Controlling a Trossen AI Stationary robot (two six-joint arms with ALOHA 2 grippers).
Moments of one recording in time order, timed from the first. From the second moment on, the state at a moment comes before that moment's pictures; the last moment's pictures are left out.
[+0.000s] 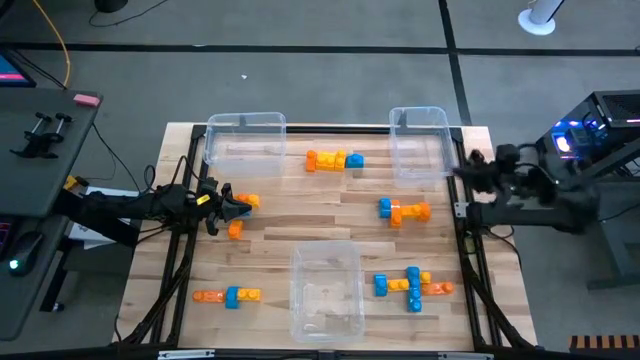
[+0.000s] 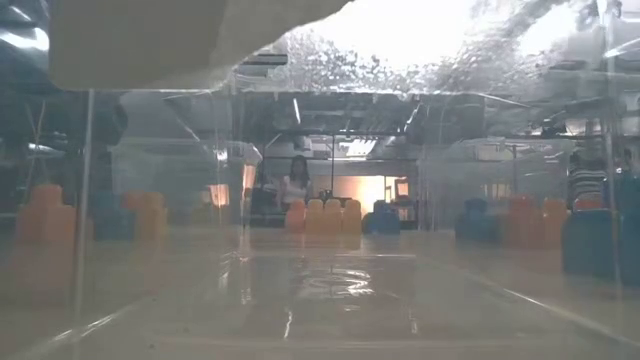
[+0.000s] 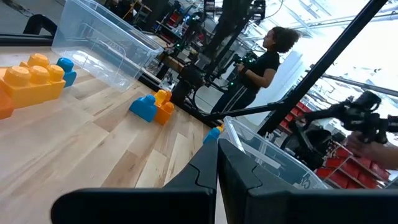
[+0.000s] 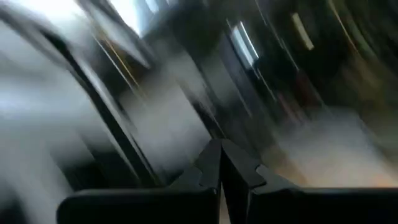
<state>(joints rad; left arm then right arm) -0.06 0.00 0.01 0.02 -0.08 -0.59 -0.06 0.21 0.77 -0.51 0.01 0.57</state>
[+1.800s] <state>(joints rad) -0.06 0.00 0.01 0.02 -0.08 -0.59 0.73 1.50 0.95 -1.08 -0.25 1.07</state>
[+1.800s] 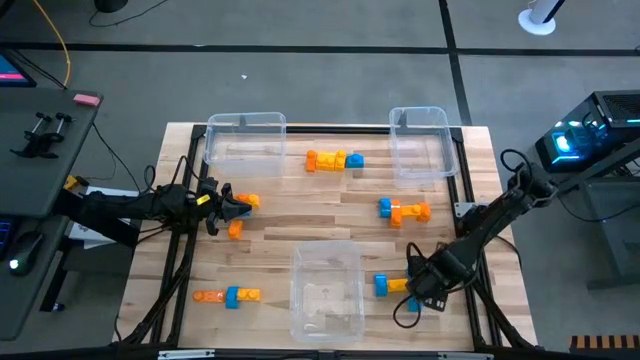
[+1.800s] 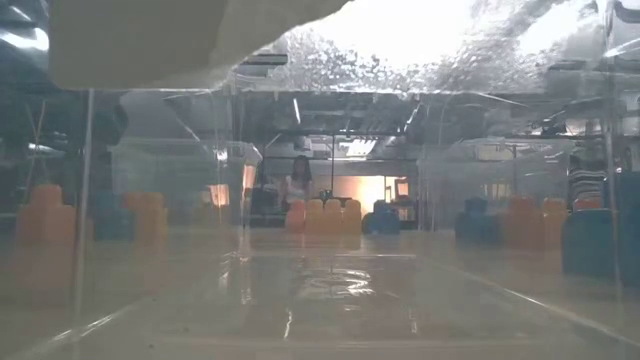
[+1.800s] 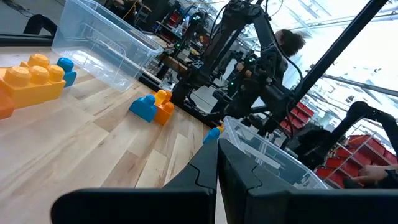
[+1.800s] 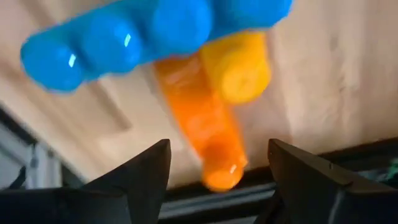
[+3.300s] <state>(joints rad) -0.06 0.00 0.01 0.02 -0.08 -0.59 0.85 1.41 1.24 -1.31 -0.20 1.16</state>
